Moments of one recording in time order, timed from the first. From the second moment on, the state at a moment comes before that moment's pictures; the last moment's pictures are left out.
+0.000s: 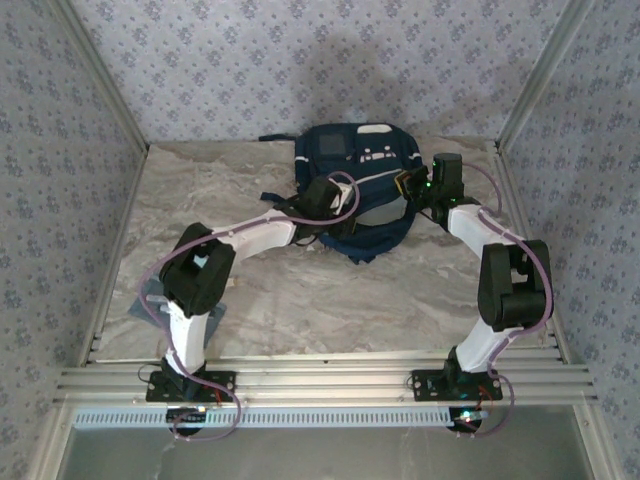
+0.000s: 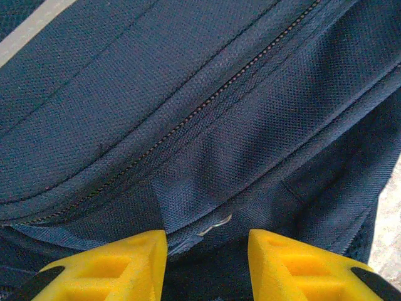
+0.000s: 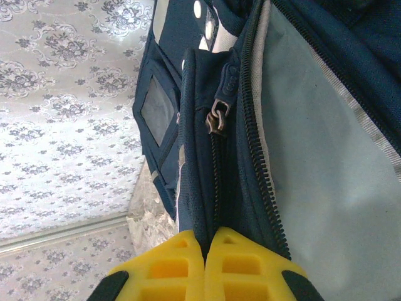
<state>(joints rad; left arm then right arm) -0.74 1.99 1.43 -0.22 0.07 -0.27 0.10 1.68 1.10 0.05 -0.35 1.19</state>
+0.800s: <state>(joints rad) -0.77 1.99 1.44 -0.28 -0.01 -0.30 0.10 1.69 1.14 0.00 -0.36 1.19</state>
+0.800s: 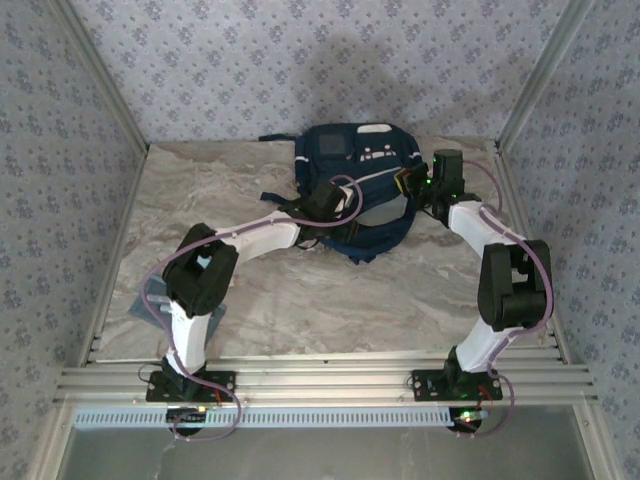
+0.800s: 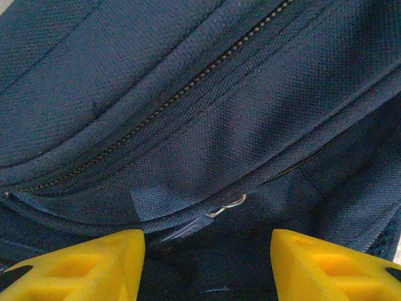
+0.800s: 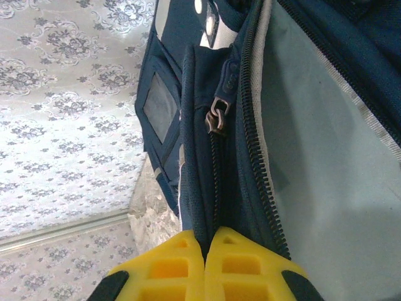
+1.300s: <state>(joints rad) -0.73 2.04 1.45 -0.27 -0.03 -0.32 0.09 1.69 1.15 0.00 -0.36 1.19</state>
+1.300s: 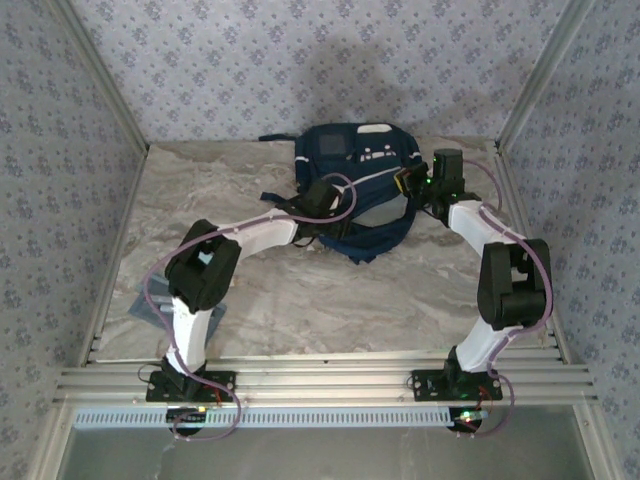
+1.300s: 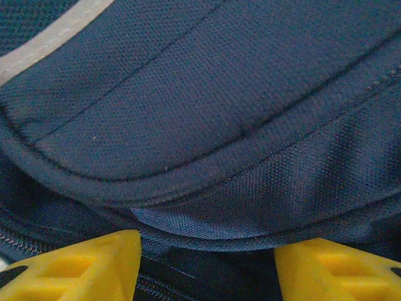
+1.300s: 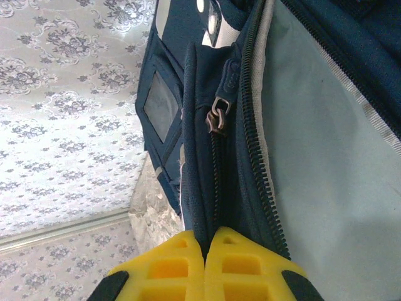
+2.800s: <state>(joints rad) -0.65 1.96 1.45 -0.08 0.57 -0.75 0.08 1.70 1.12 0.05 -0.35 1.21</state>
